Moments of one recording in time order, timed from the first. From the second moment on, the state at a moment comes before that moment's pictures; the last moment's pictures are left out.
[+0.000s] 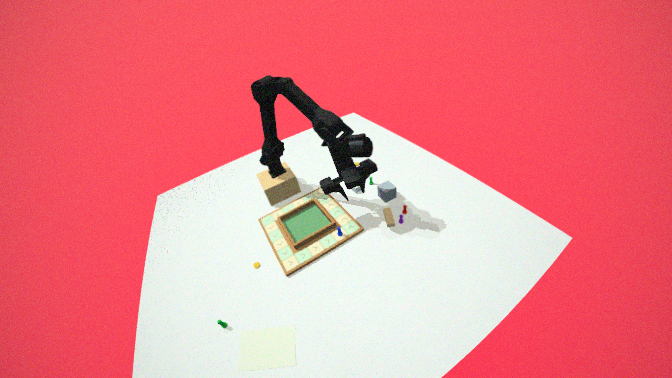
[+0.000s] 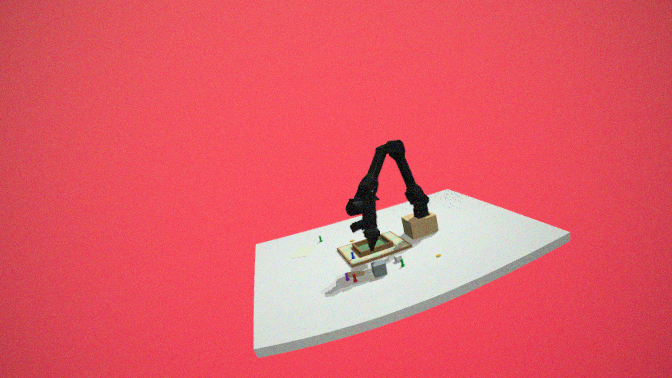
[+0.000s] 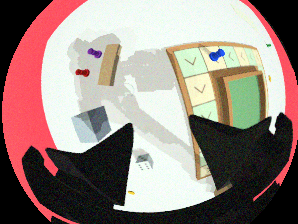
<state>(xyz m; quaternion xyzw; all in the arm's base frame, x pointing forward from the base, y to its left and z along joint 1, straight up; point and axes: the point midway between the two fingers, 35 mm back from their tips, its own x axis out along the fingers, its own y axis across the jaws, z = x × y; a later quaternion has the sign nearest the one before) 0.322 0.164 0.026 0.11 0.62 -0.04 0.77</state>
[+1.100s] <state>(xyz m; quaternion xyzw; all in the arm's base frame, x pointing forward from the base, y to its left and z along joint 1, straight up) 0.242 0.231 -0.015 -0.01 0.70 0.02 0.72</state>
